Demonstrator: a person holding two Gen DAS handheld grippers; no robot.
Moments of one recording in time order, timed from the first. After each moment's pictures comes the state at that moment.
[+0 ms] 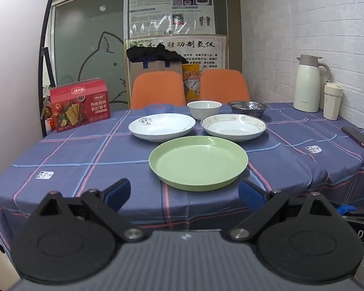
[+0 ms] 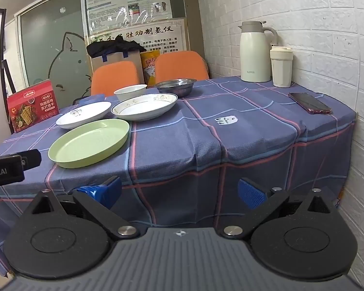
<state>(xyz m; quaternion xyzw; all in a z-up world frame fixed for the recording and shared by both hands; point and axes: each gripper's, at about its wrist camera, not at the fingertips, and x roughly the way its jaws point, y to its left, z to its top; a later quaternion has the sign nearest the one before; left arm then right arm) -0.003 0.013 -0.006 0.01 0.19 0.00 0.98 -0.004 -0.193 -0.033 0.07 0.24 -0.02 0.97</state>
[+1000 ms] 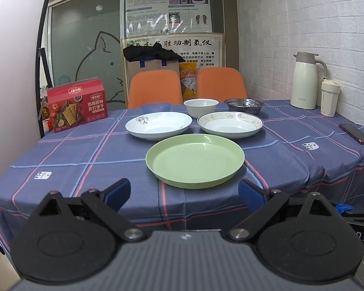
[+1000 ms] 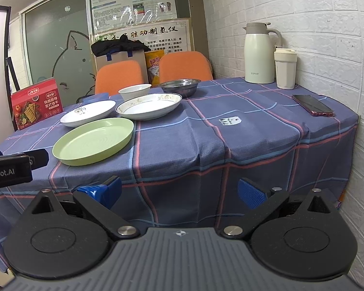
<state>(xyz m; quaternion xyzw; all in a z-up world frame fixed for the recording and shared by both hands) -0.002 -0.002 -0.001 0.03 0.20 -0.01 0.98 -0.011 -0.189 -0.032 0.07 0.23 -0.01 0.97</state>
